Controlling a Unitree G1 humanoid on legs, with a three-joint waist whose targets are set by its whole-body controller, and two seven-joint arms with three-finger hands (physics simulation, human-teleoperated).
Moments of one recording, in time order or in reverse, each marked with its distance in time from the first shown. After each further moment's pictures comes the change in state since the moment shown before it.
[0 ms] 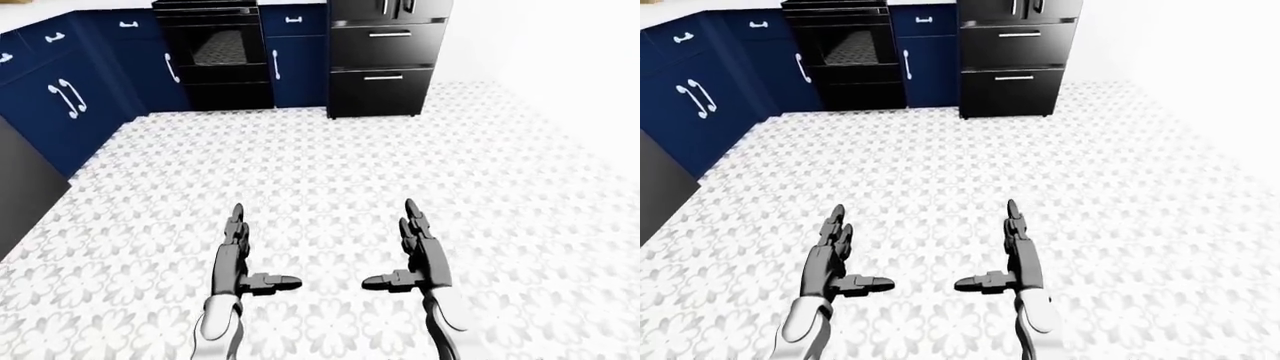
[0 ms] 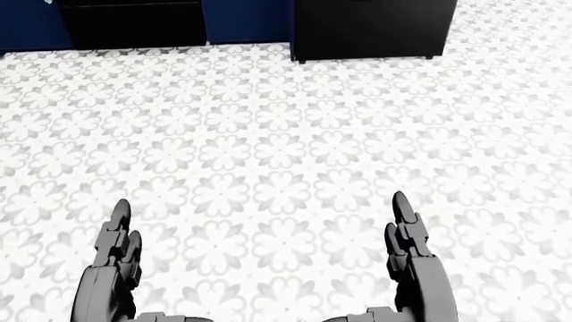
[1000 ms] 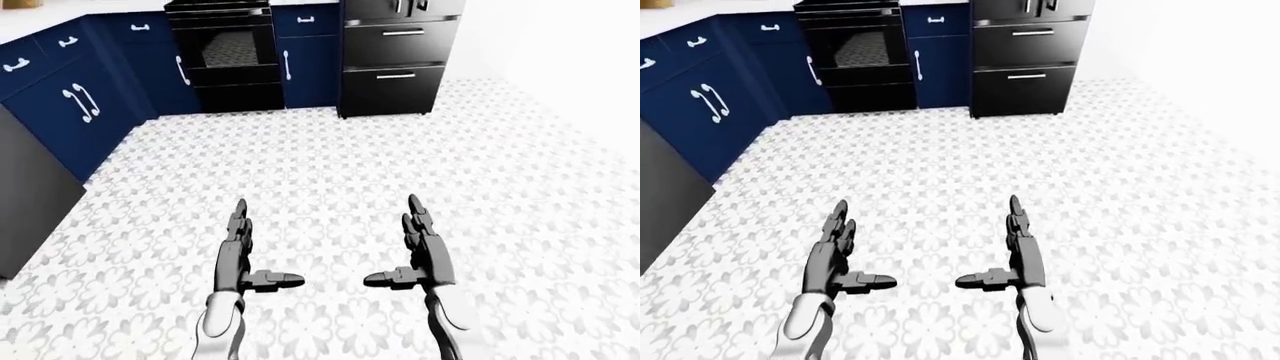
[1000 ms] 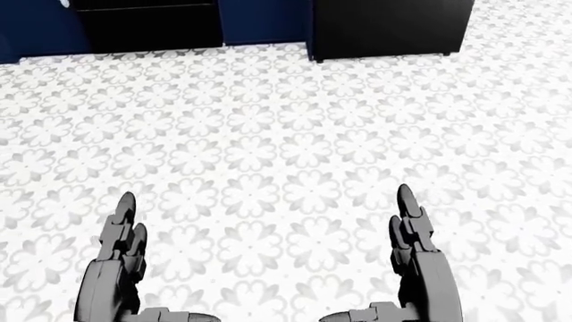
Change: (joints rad) left arm -0.013 0.000 -0.012 -0.007 -0.001 -0.008 -0.008; right arm -0.002 0.001 -0.007 -0.026 -0.006 -0.008 -0.004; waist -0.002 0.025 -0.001
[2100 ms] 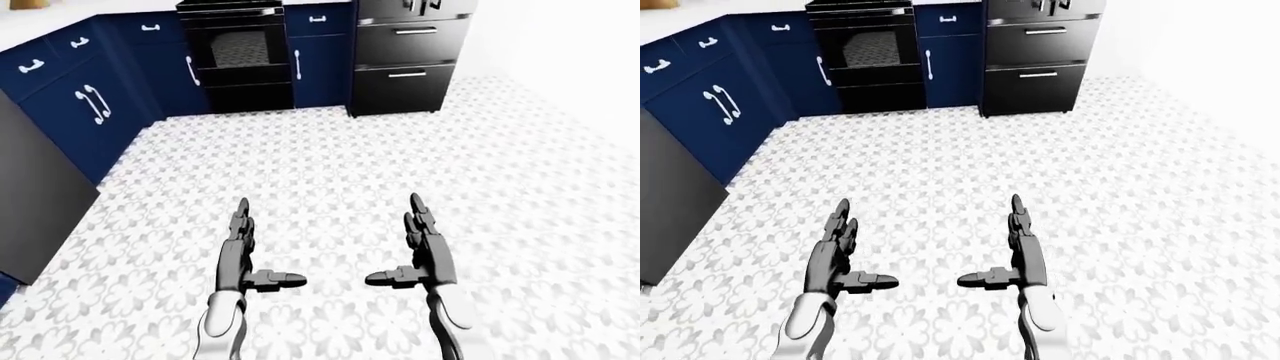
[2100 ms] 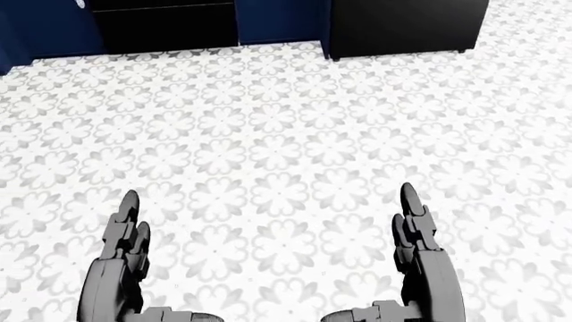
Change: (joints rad) left arm 0.000 -0.004 -0.009 -0.007 0.000 -0.001 -0.002; right arm -0.007 -0.006 -0.008 0.011 -0.003 -0.012 0.000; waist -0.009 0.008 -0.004
